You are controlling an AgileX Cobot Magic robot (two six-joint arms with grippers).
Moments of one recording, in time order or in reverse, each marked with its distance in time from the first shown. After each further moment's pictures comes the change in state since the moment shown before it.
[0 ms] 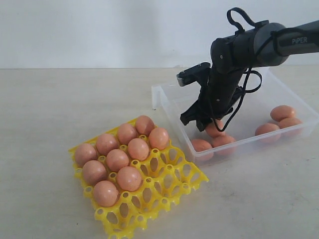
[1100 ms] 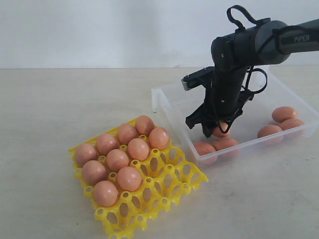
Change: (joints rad) left arm 0.000 0.000 0.000 0.000 0.000 0.000; right arm 0.000 -0.012 0.000 -0.046 0.112 0.064
